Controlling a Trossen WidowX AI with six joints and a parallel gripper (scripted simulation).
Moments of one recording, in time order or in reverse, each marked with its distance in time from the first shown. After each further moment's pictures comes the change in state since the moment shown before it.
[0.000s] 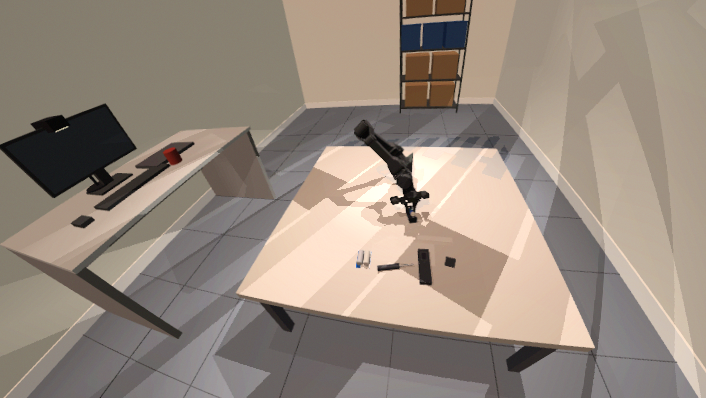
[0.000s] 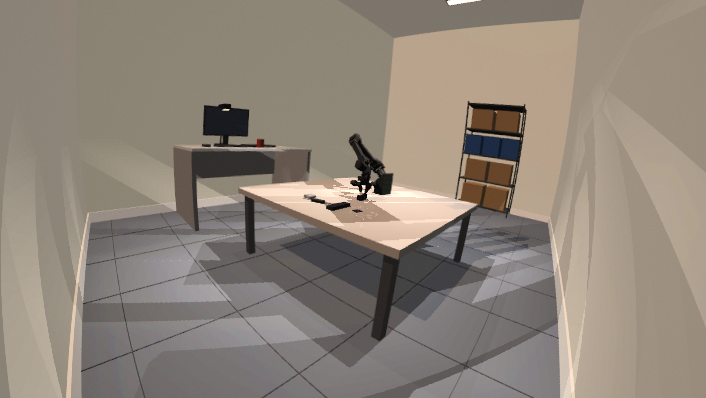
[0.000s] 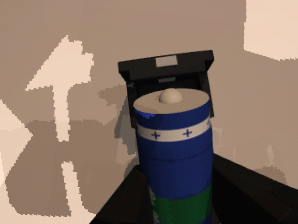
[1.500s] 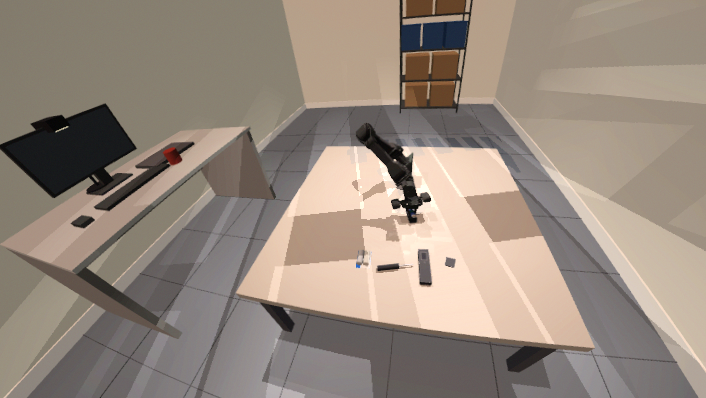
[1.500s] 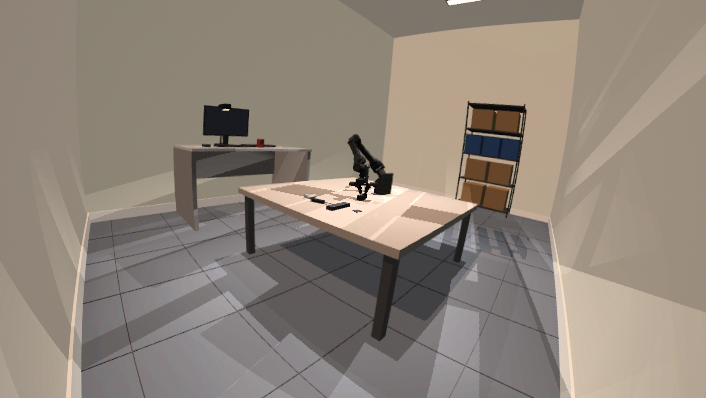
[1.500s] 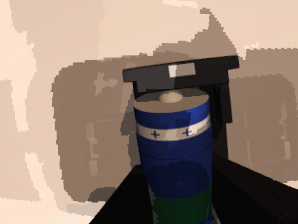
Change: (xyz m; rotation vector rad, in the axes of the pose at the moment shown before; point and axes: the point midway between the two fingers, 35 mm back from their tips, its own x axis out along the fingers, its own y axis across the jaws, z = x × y) arm 0.009 0.002 0.007 0.033 0.216 0.039
